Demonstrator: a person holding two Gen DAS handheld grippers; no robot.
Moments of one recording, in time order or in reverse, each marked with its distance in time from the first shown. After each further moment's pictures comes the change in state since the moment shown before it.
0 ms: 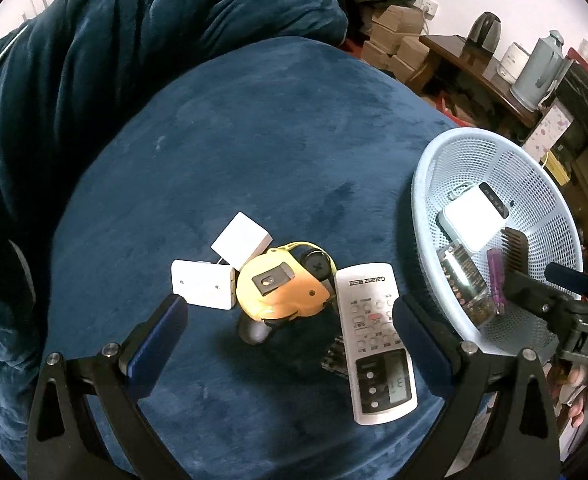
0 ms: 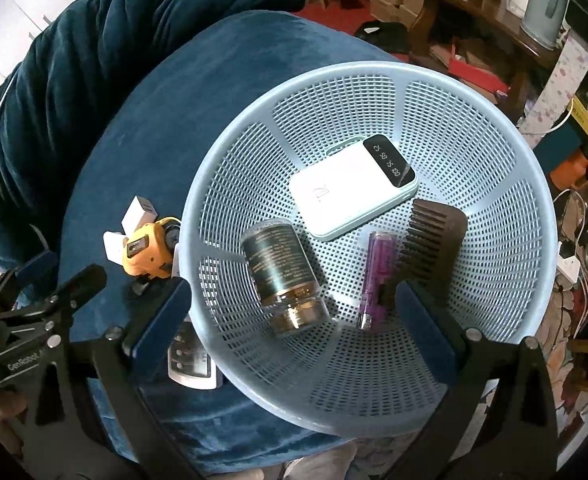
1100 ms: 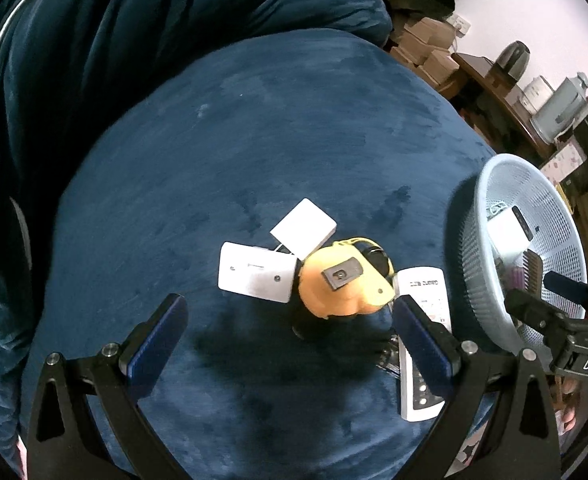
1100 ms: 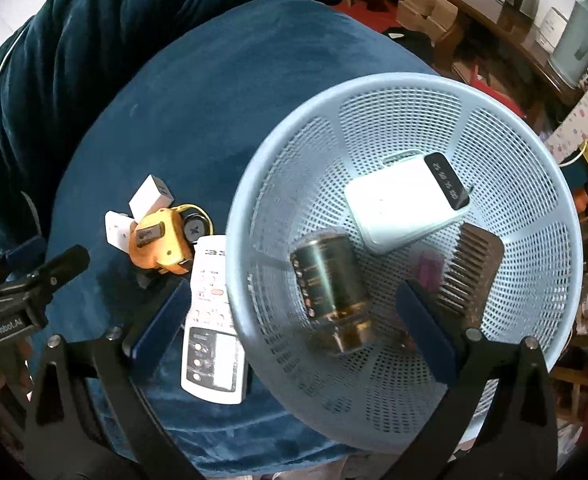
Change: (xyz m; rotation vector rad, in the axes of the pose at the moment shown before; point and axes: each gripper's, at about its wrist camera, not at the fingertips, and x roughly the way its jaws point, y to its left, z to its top) left arm 0.016 0.074 -0.006 -0.136 0.033 -0.043; right arm 0.019 0.052 0.005 -0.133 0.027 -0.039
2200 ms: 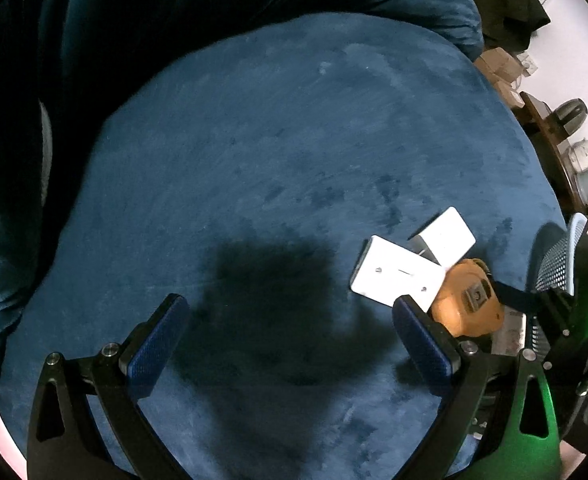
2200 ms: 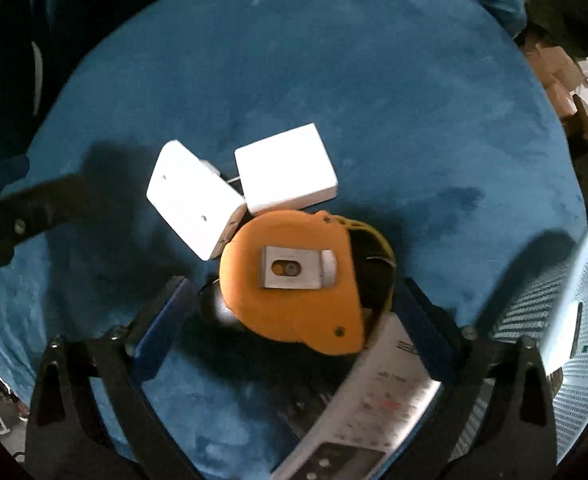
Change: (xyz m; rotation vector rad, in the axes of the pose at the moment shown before) left arm 0.051 0.111 -0.011 -0.233 0.065 0.031; right arm 0.115 0.151 0.005 -0.463 0.169 -0.047
